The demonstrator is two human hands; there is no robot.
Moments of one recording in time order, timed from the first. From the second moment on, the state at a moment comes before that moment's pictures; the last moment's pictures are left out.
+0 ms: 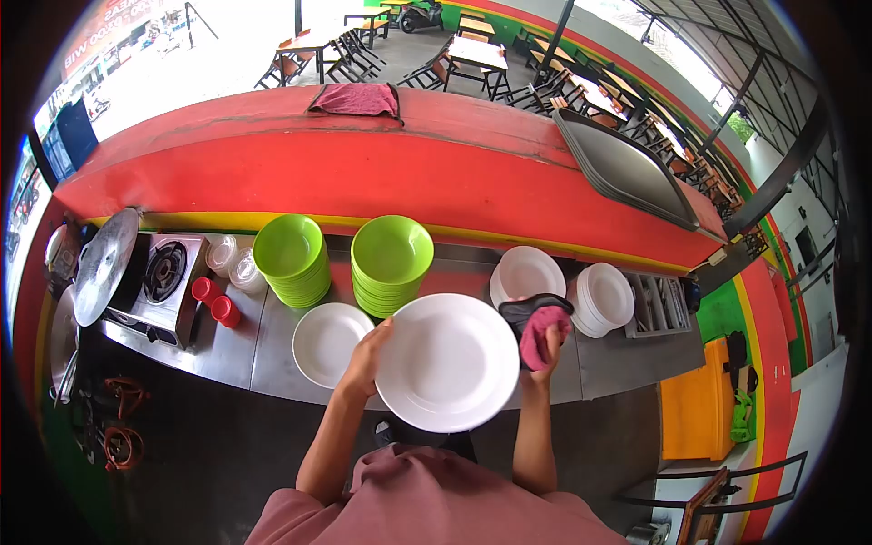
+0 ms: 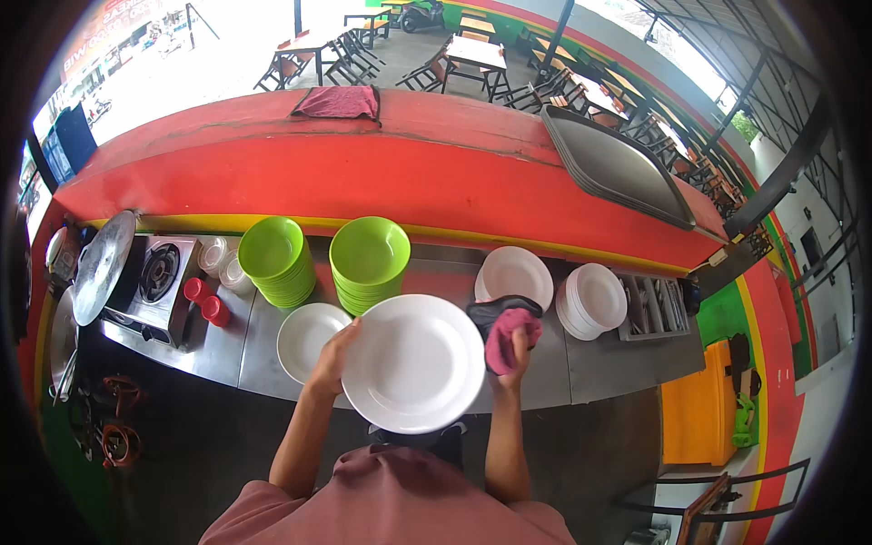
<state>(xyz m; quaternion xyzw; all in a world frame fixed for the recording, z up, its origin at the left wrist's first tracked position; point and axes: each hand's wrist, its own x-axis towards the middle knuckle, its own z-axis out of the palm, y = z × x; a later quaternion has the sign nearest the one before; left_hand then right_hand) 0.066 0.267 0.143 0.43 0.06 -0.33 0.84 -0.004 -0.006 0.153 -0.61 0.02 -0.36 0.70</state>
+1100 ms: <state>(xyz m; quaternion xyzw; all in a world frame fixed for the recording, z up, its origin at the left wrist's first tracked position) 0.038 0.352 0.166 0.60 0.05 0.11 0.79 -0.026 0.145 0.123 -0.85 -0.22 -0.17 0.45</state>
